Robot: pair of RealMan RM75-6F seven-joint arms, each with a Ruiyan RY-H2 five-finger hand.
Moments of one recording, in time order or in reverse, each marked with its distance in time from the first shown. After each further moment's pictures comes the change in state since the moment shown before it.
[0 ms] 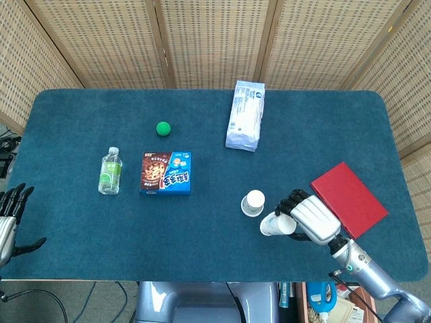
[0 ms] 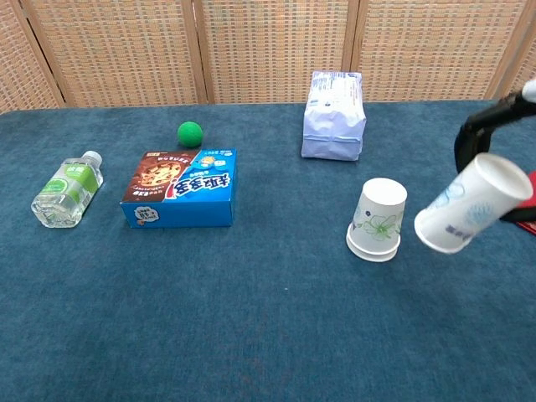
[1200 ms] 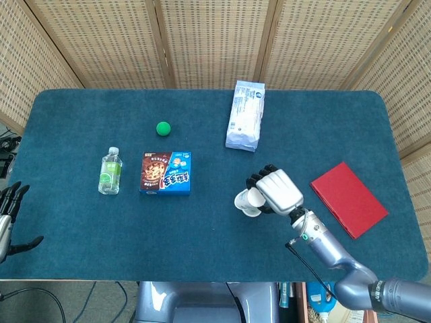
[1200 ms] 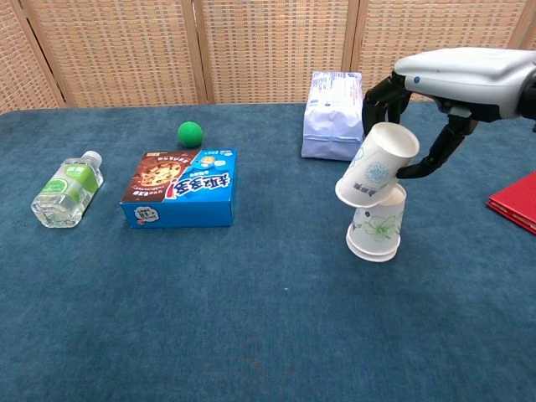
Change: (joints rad) left arm -0.003 0.020 -0.007 0.001 -0.012 -0.009 -0.047; right arm 0.172 -0.159 0.203 -0.064 0.419 -0.246 -0.366
